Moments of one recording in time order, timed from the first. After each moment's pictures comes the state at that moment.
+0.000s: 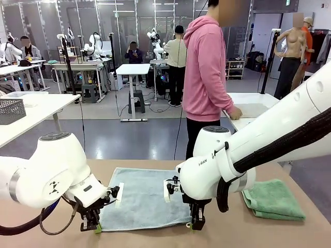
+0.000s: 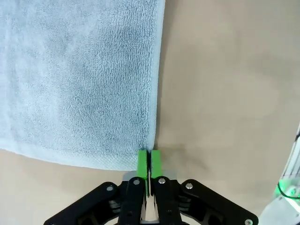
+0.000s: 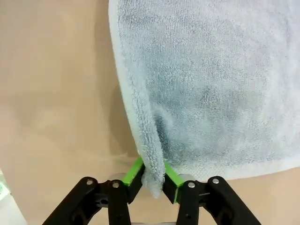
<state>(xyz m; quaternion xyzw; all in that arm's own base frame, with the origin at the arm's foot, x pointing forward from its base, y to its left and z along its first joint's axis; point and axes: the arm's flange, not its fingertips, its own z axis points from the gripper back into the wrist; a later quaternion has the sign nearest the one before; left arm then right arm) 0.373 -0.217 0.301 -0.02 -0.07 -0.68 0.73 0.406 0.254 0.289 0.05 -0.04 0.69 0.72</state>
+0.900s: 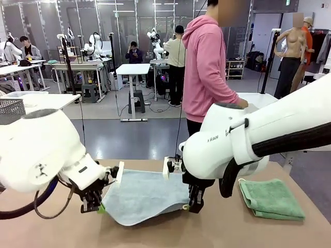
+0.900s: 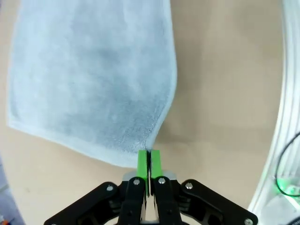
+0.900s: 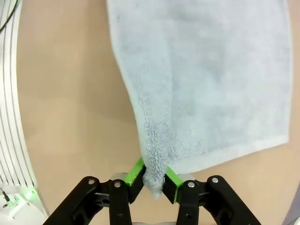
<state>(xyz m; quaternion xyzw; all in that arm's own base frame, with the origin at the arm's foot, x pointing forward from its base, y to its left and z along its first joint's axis) 0.355 -0.228 0.391 0.00 -0.15 -0.69 0.71 0.386 0.251 0.377 0.05 -0.11 0.66 0.74</state>
